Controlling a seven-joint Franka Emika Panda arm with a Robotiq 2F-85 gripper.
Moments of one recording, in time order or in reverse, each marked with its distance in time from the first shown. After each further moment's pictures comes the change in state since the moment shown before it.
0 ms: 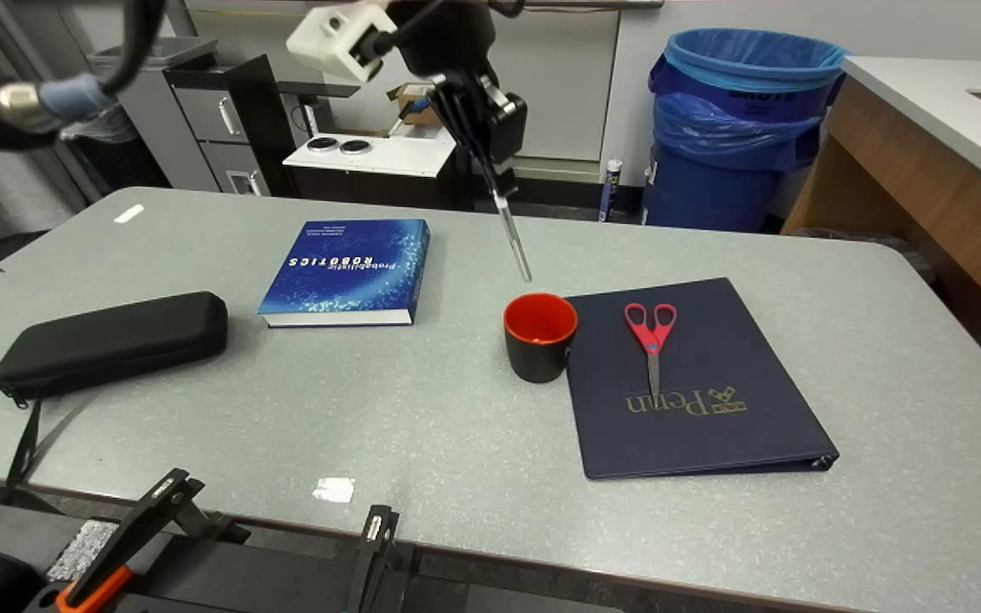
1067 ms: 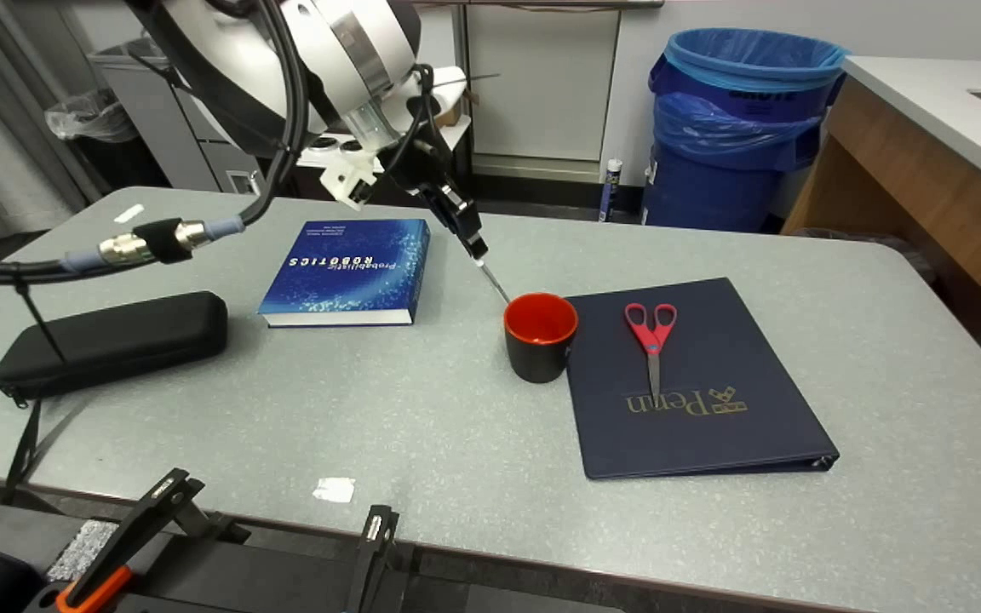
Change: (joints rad) arm -0.013 0.525 0.173 0.349 -0.248 -0.010 0.465
